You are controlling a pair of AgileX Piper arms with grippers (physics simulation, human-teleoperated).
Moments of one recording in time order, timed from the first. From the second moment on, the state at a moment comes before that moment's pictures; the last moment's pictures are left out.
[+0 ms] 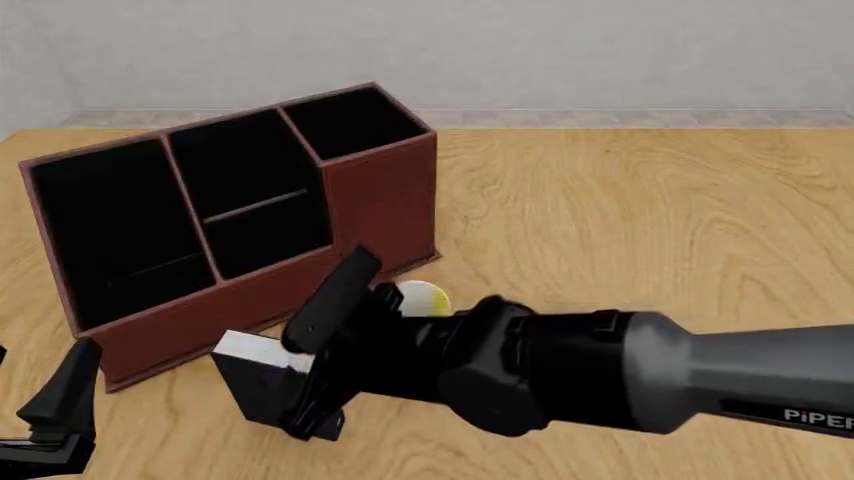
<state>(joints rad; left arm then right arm) 0.00 0.01 0.00 0.00 0.00 1.08 1.68 -1.01 -0.03 -0.06</state>
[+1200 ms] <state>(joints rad) 0.00 0.01 0.00 0.00 0.00 1.08 1.75 -0.95 -0.10 -0.04</state>
